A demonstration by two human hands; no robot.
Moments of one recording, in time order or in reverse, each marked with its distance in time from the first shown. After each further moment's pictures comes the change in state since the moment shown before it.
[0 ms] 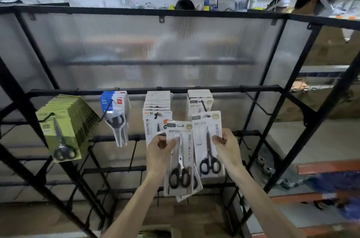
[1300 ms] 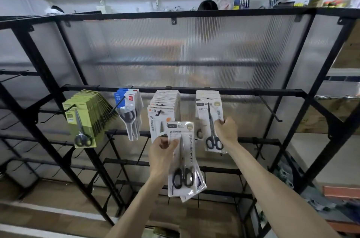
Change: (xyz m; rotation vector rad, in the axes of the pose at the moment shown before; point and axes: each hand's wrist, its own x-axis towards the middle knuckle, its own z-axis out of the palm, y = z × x) left_hand -0.024 0.007 0.024 0.038 0.206 -0.001; right_hand 0.102 0.013 0.020 -0.132 -0.031 0.020
